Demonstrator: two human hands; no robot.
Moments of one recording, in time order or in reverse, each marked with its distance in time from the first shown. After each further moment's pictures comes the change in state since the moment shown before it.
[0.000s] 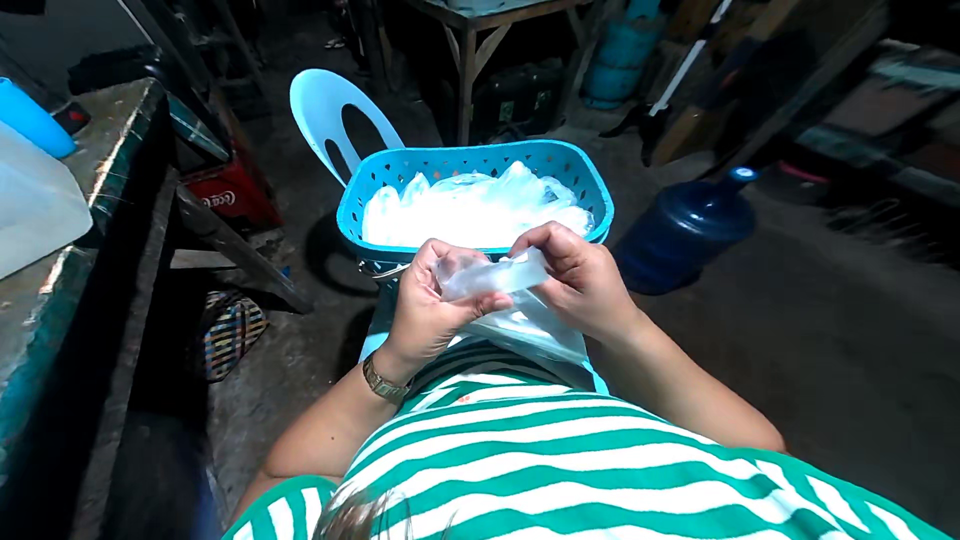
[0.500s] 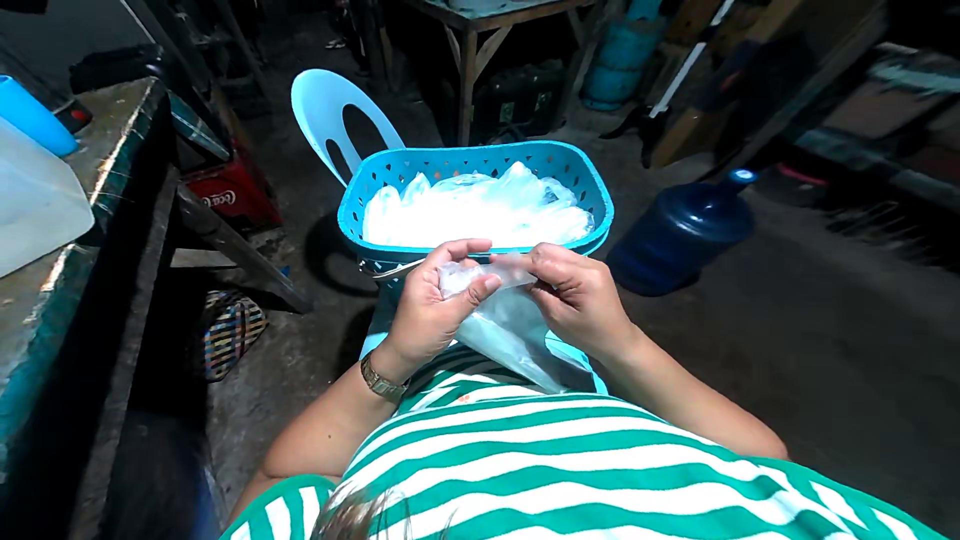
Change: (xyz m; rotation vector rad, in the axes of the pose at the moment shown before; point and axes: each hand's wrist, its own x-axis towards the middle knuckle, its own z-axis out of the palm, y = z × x) left_hand -0.001 0.005 0.000 0.156 0.000 -0.115; right_hand -0.012 -0.003 0.008 -0.112 0.042 -0.071
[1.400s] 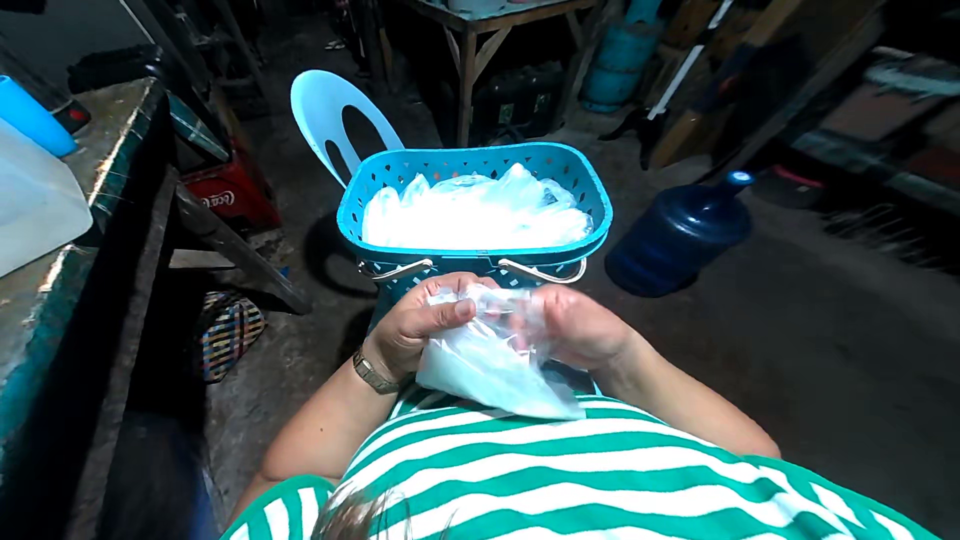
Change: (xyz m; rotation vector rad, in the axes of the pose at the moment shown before) left_hand -0.003 -0.004 -0.025 -0.582 -0.486 -0.189; right_hand -0.018 0.007 -0.002 1.247 -0.535 0.419
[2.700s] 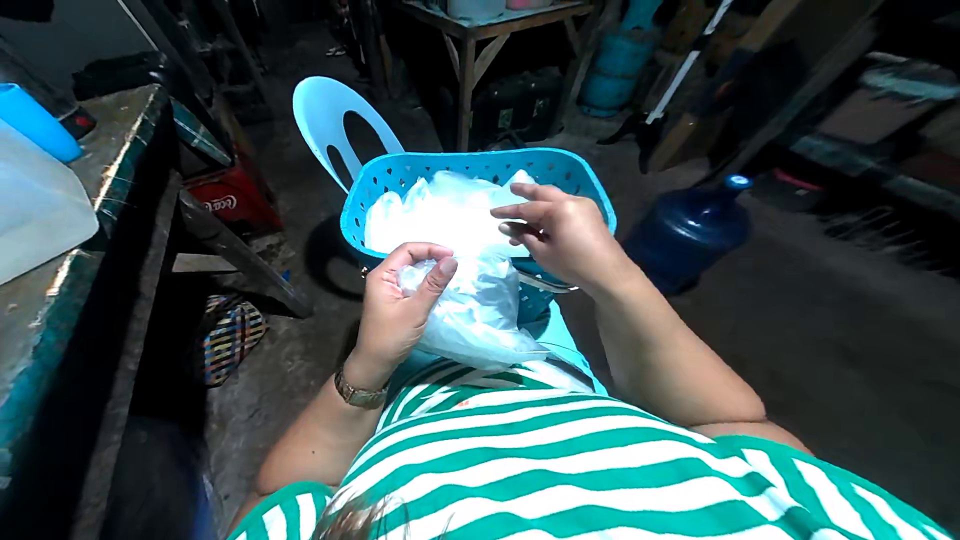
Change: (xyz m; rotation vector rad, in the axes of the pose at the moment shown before) left_hand 0.000 0.014 0.016 0.793 0.663 0.279; right_hand 0.051 -0.054 -0.022 -1.407 0.629 -0.083
